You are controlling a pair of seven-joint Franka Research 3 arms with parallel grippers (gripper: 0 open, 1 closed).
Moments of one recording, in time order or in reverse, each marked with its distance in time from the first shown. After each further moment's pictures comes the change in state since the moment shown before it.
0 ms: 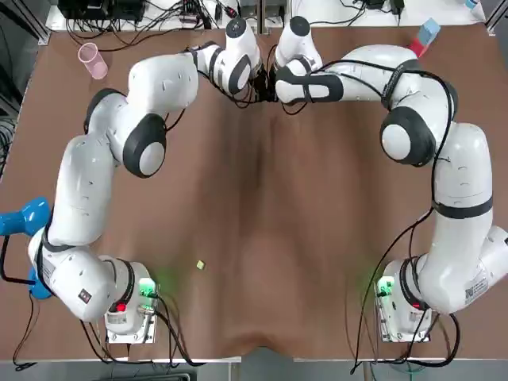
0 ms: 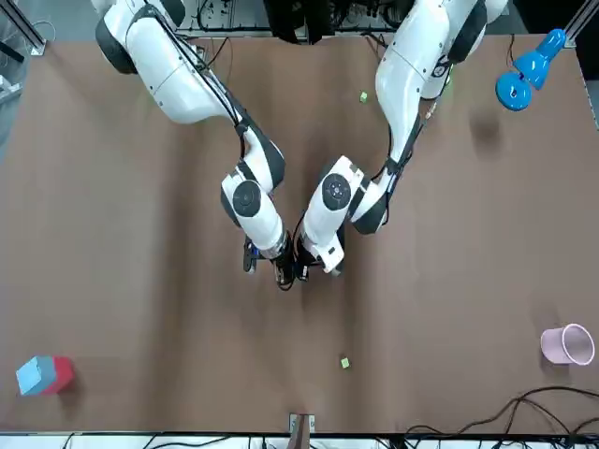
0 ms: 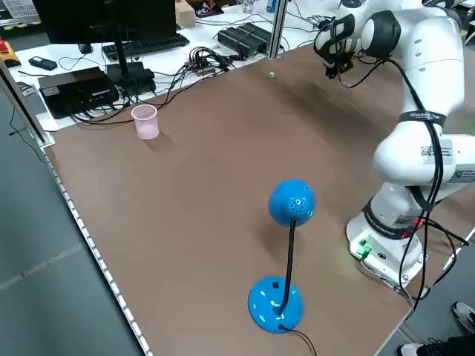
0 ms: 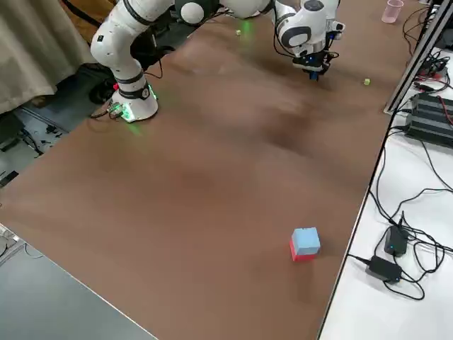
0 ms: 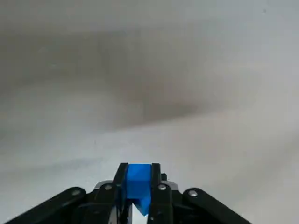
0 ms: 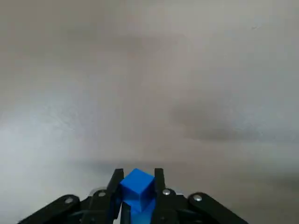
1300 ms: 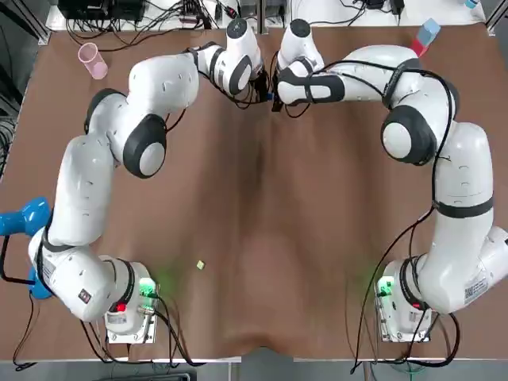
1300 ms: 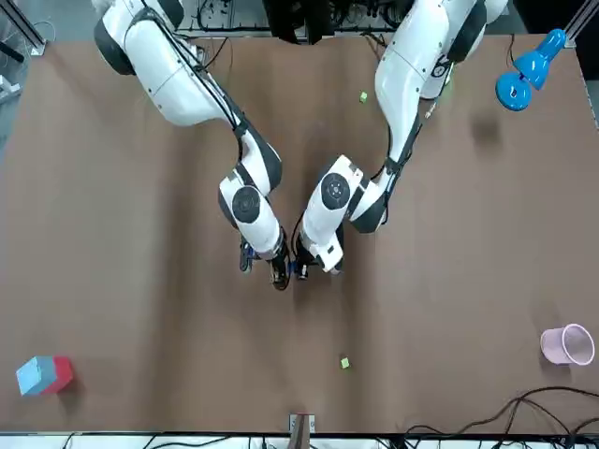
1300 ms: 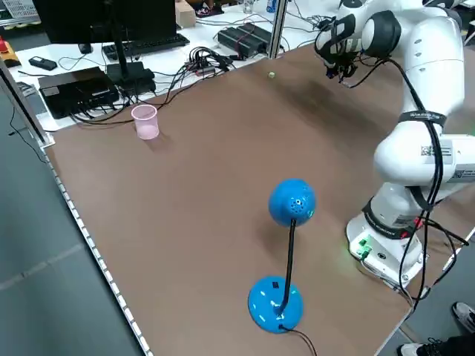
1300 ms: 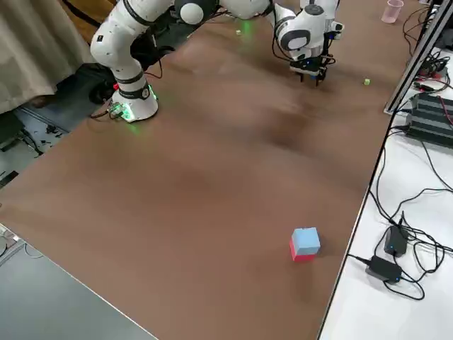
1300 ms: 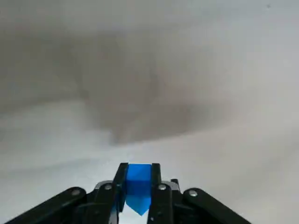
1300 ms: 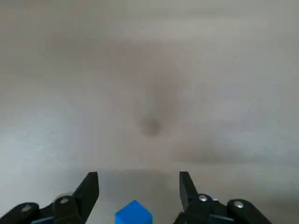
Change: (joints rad) left arm -0.003 0.000 -0.002 0.000 0.000 -0.003 0.000; right arm -0.013 0.000 -0.002 -0.020 -0.009 -0.046 0.000
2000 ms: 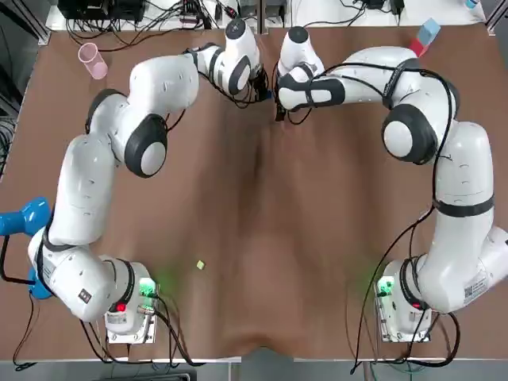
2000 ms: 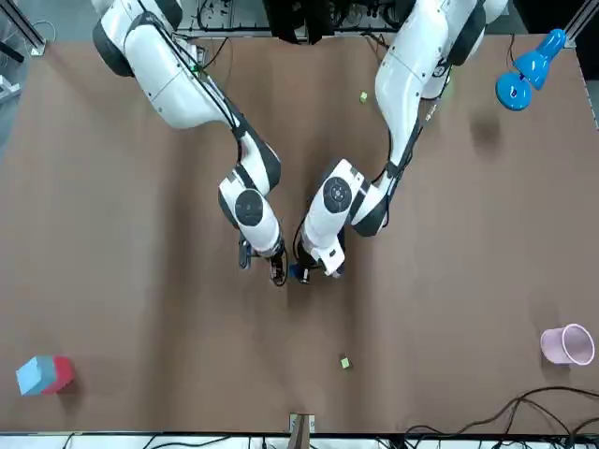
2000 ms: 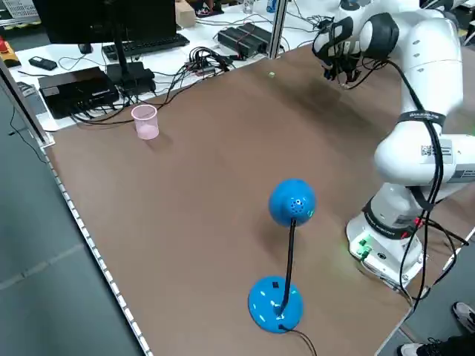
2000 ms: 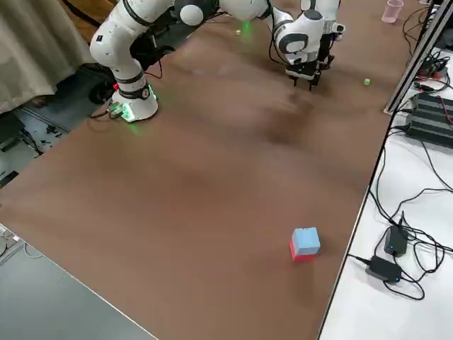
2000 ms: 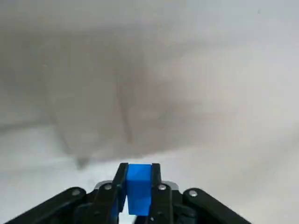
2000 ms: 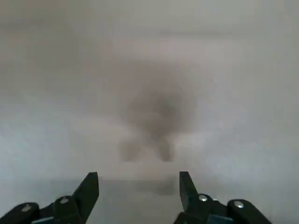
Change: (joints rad) left arm 0.004 0.004 0.004 0.010 0.000 0.011 0.000; right arm -0.006 0.003 0.022 -0.030 -0.015 -0.054 0.000
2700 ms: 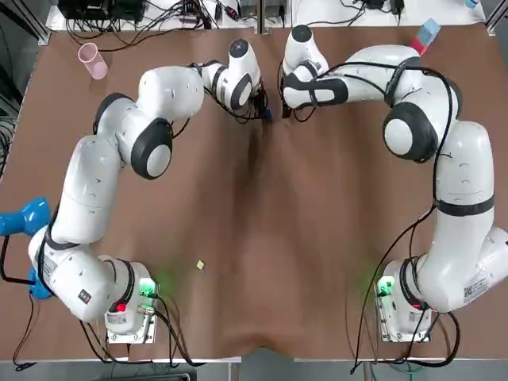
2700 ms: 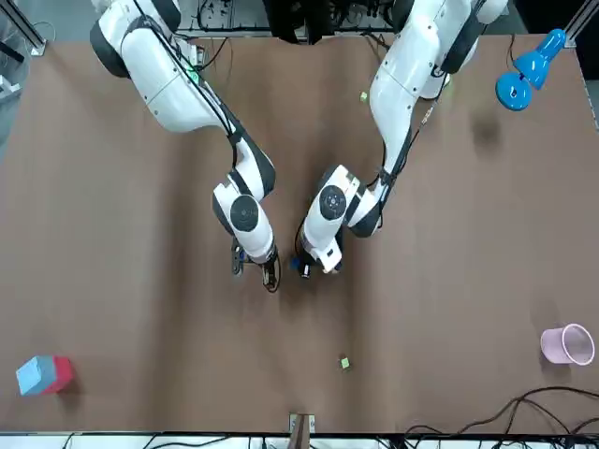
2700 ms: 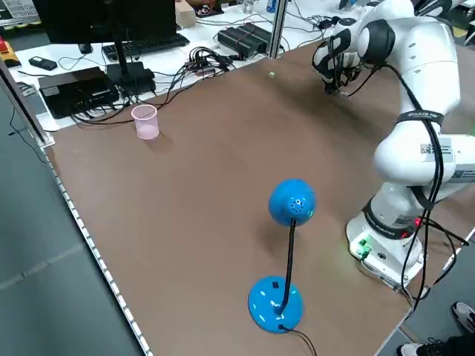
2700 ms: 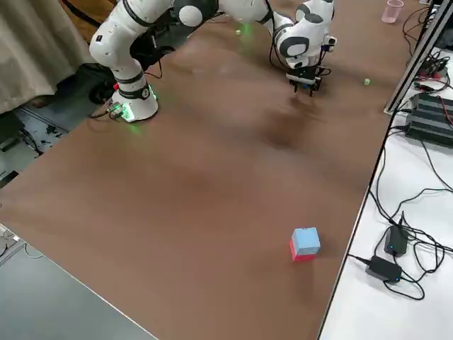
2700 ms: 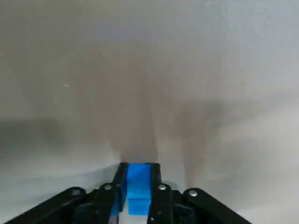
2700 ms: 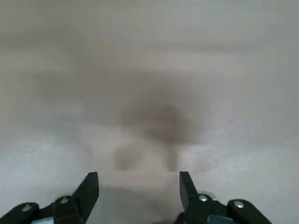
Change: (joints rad) left arm -0.007 0.071 -0.006 -0.032 -0.003 0.027 0.000; right arm -0.028 0.004 -0.023 -0.005 -0.074 -0.014 -0.002
